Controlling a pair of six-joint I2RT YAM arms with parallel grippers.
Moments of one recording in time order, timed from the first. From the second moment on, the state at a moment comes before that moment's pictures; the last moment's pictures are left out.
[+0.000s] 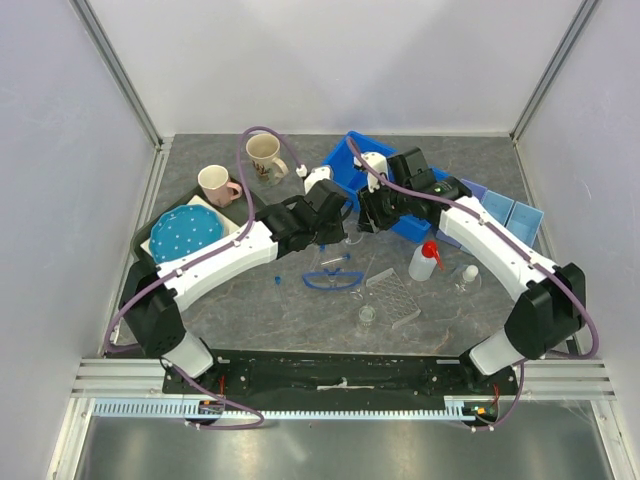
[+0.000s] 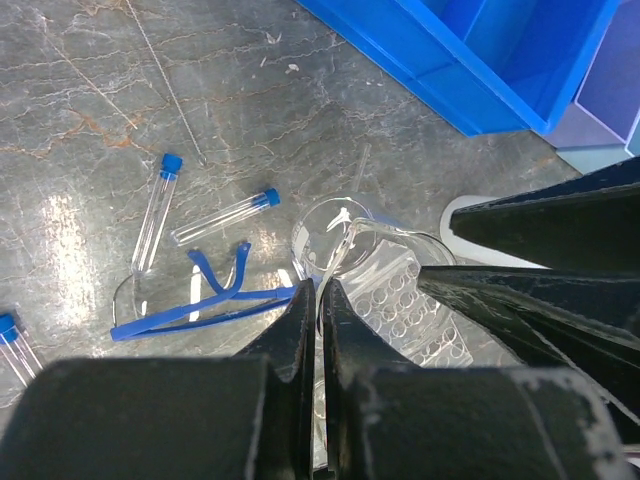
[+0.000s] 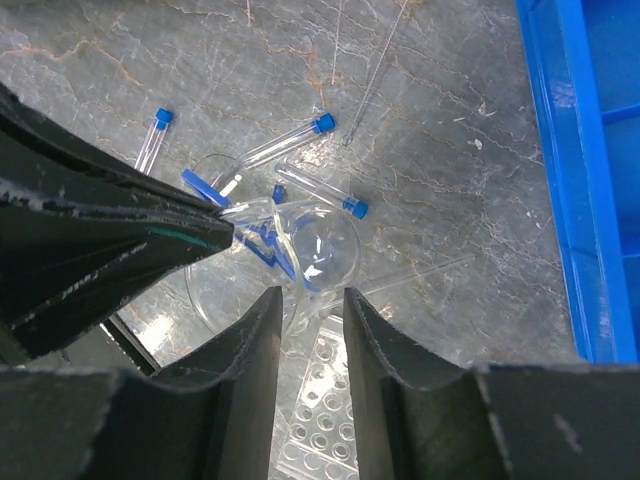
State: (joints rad) left arm -0.87 1.57 1.37 -0.58 -0.29 -0.83; right arm 0.50 1.52 1.37 -0.68 -0.36 -0.02
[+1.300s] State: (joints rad) left arm -0.53 1.11 0.94 -0.26 0.04 -0.27; right arm 0.36 2.10 2.08 -0.65 -0.29 -0.15
